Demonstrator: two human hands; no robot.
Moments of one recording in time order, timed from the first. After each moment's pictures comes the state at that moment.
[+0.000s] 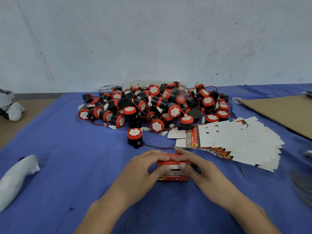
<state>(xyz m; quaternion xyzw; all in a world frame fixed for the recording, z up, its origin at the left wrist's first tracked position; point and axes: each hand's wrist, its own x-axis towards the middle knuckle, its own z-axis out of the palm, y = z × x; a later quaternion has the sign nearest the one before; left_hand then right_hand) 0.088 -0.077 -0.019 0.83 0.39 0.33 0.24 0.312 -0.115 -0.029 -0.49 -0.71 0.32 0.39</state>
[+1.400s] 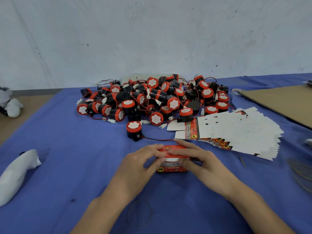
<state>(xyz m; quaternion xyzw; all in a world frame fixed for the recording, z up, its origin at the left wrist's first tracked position) 0.086 -0.087 -0.028 0.80 0.39 0.40 0.21 0.310 -0.121 -0.026 -0.47 -0.69 0.36 0.42</state>
